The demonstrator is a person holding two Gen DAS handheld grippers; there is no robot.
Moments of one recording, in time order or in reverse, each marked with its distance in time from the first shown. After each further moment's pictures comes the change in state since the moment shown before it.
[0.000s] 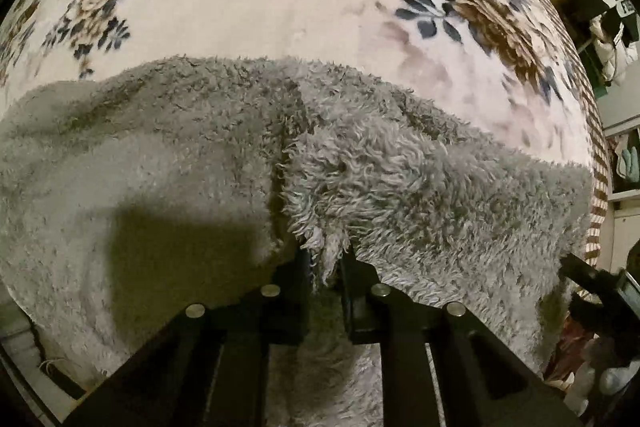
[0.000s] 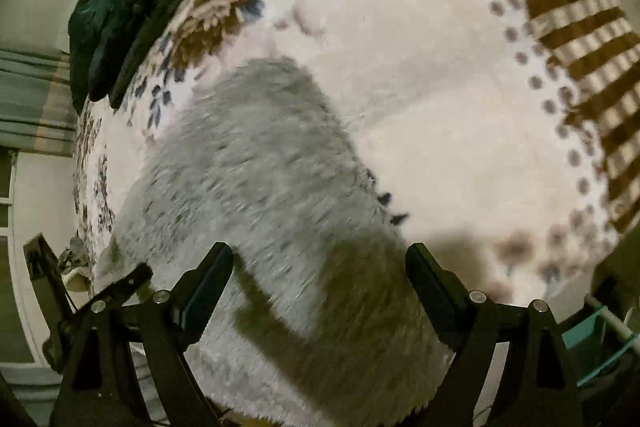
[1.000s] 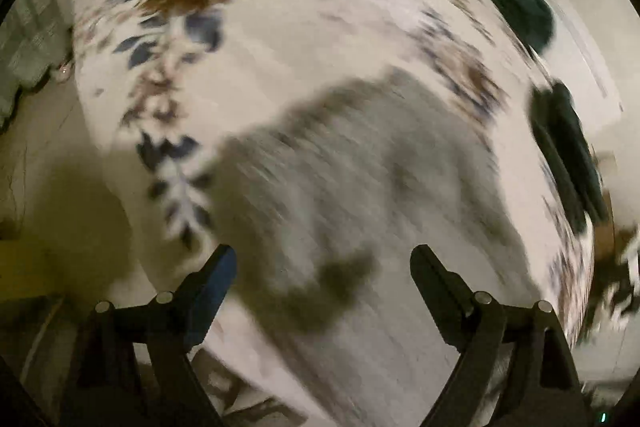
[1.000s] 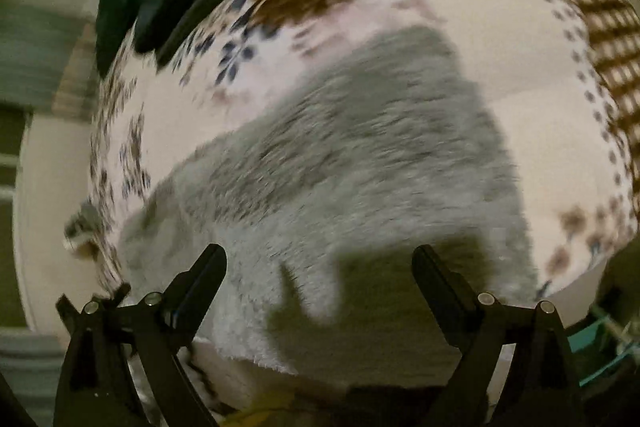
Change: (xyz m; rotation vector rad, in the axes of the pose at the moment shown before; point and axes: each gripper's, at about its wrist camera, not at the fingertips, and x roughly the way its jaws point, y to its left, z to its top) left arm -0.059 0.281 -0.087 -0.796 -0.327 -0.012; right arm 0.003 0.108 -0.054 -0.200 0.004 -0.013
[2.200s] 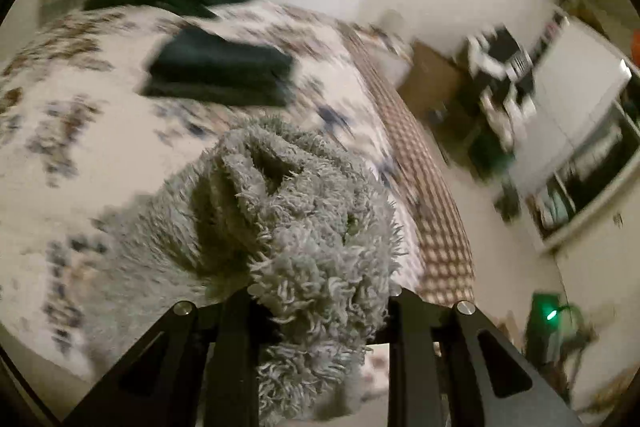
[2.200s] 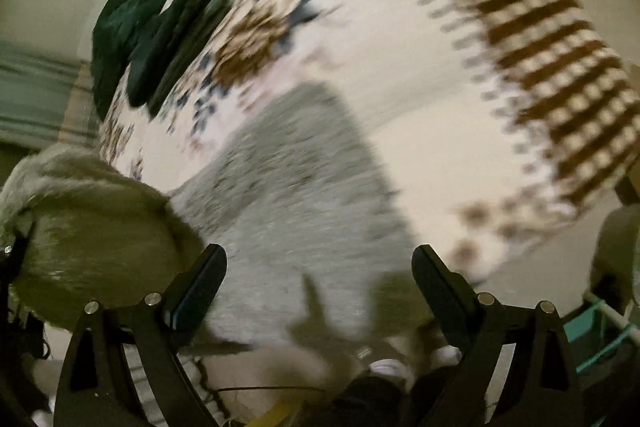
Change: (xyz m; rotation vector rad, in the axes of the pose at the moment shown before) left arm -0.113 -0.351 -0.270 0.820 -0.024 -0.445; right arm -0.106 -0.126 -0.015 0.180 -0.135 0.006
